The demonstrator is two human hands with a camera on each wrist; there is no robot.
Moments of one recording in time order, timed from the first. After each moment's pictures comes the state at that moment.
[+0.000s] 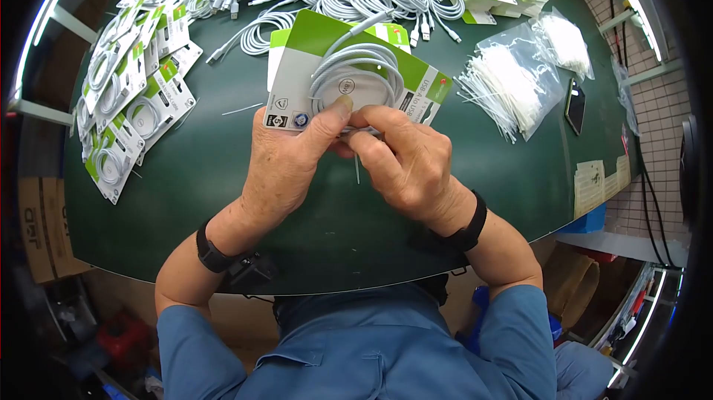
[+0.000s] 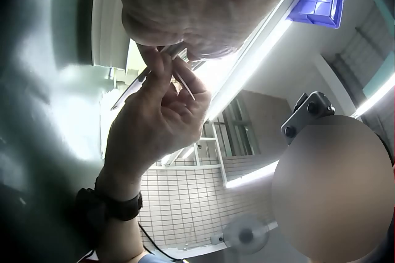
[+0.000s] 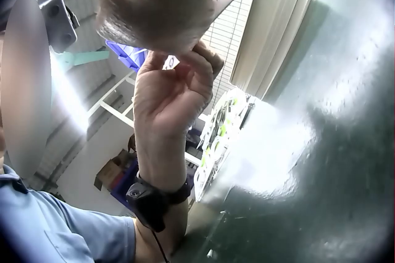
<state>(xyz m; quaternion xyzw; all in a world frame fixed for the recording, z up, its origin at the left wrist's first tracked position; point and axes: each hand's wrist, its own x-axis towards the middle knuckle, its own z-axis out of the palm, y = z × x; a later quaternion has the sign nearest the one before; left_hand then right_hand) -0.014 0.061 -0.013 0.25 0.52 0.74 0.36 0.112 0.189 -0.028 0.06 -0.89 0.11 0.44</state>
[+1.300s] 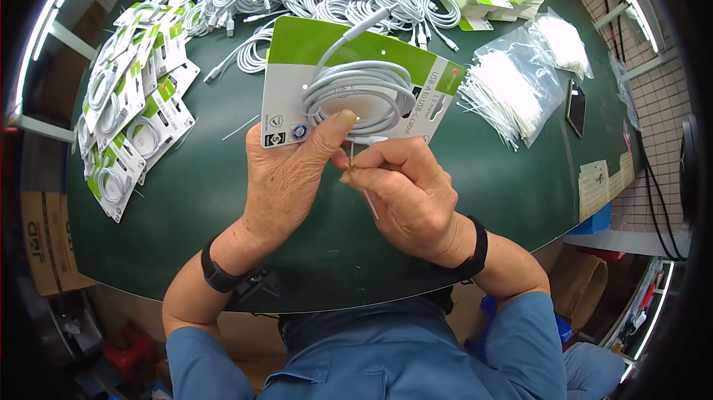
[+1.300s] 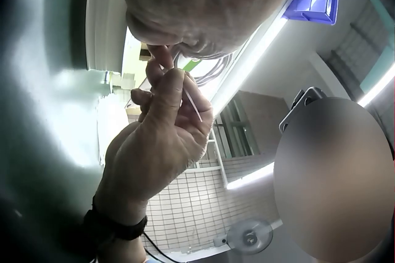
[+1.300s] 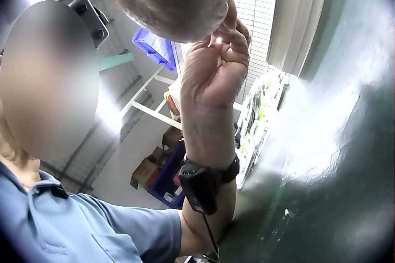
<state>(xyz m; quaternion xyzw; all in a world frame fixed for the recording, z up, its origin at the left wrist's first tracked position) -0.017 0.065 -0.013 0.28 0.52 0.75 0.30 0.123 0.171 -0.027 0.02 -0.85 0.29 0.45</state>
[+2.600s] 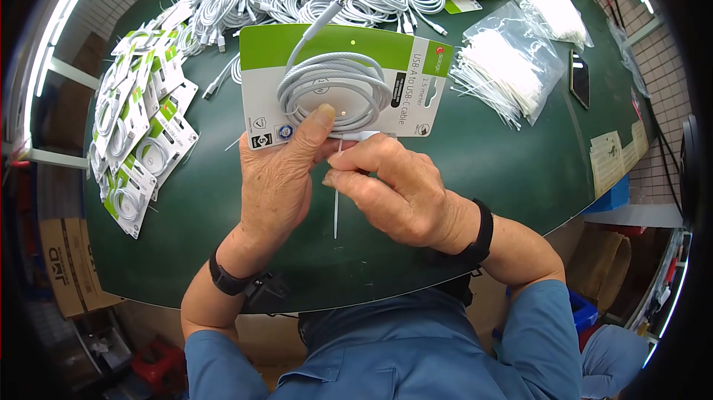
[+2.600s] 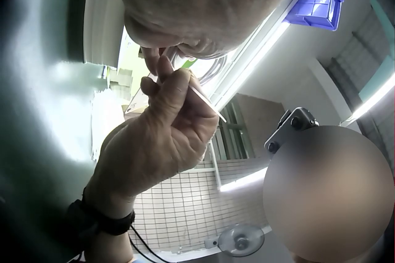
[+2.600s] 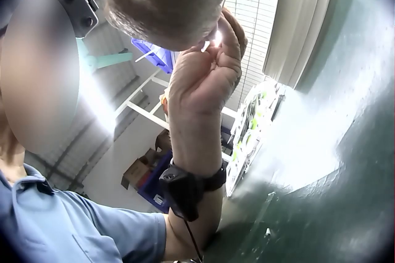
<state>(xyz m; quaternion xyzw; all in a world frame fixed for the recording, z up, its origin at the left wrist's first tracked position) -0.011 0.070 -0.006 0.24 0.46 0.78 0.36 0.123 0.178 -0.026 0.10 -0.85 0.25 0.46</state>
